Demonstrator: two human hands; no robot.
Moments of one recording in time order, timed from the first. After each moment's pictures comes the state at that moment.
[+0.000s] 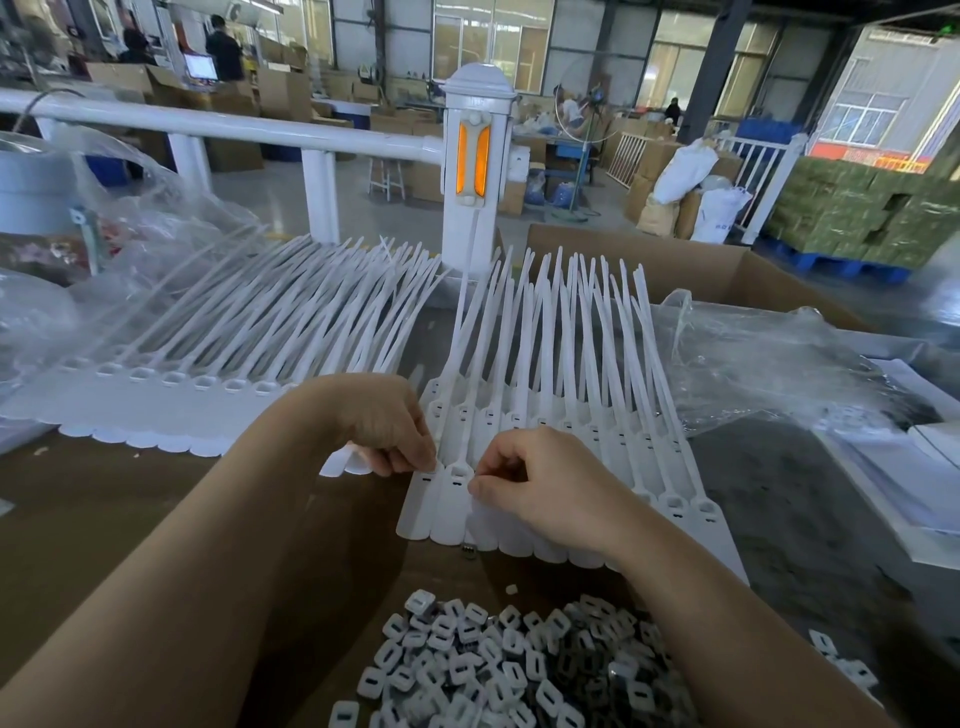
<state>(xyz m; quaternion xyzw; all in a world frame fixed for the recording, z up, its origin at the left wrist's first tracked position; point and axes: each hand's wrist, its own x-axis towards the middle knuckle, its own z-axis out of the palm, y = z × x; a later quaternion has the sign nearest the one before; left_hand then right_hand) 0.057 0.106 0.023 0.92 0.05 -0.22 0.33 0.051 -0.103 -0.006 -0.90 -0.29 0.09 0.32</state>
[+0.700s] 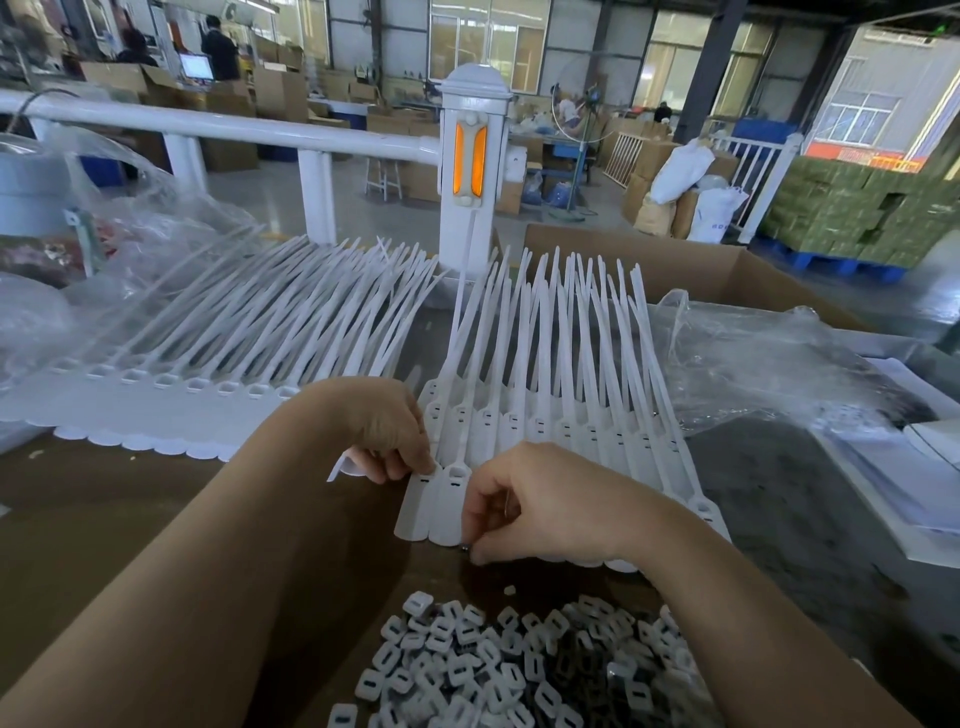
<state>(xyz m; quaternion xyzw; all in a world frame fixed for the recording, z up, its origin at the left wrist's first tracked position) 0.060 0.102 0.022 0.90 0.11 -0.23 0.34 0.040 -0.109 0.022 -0.86 -0.39 0.23 0.23</state>
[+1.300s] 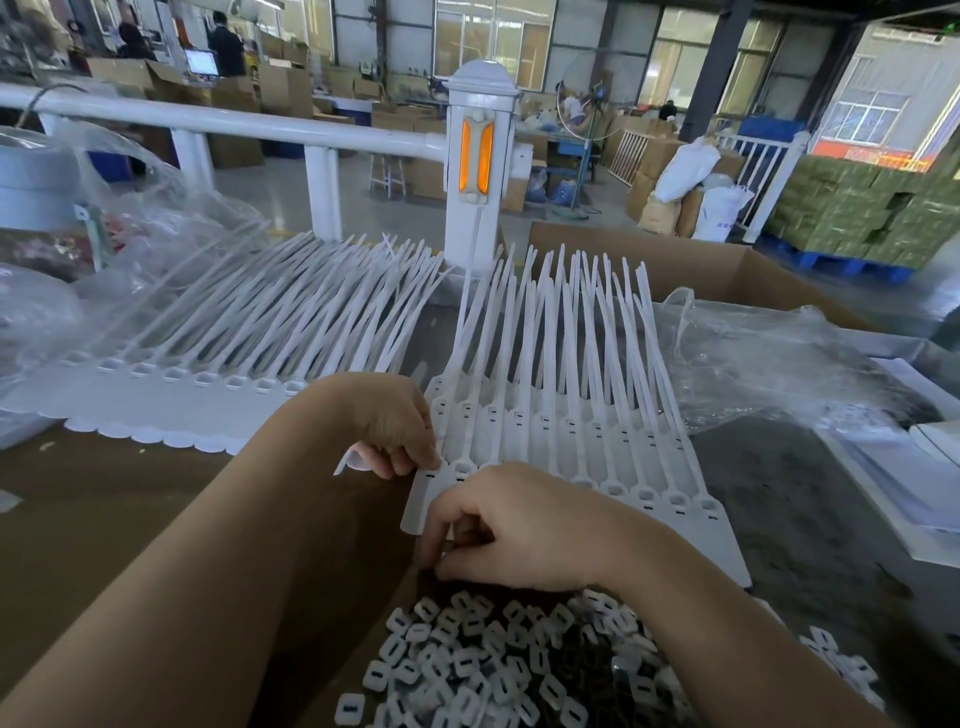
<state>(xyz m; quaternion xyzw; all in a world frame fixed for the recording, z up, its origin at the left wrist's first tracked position) 0.060 0.103 0.021 0.90 0.10 -0.23 0.34 0.021 -0.092 0.017 -0.84 -0.45 0.22 0.19</state>
